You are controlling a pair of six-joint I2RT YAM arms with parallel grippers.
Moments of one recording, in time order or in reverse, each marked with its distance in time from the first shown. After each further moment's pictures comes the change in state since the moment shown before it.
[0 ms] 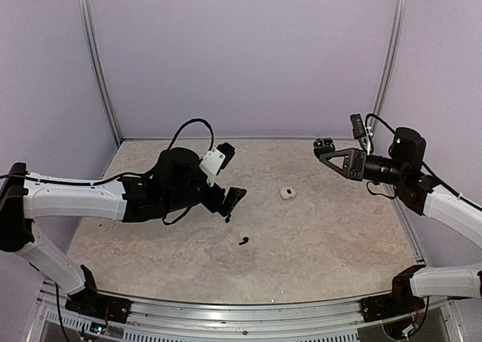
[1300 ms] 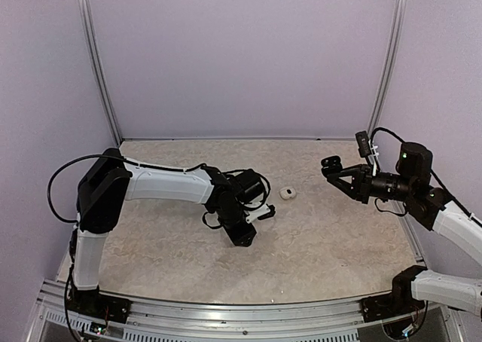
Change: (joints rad) left arm -0.004 0.647 0.666 -0.853 0.323 0.050; right arm -0.001 -0.183 -0.087 -0.245 0.085 -0.349
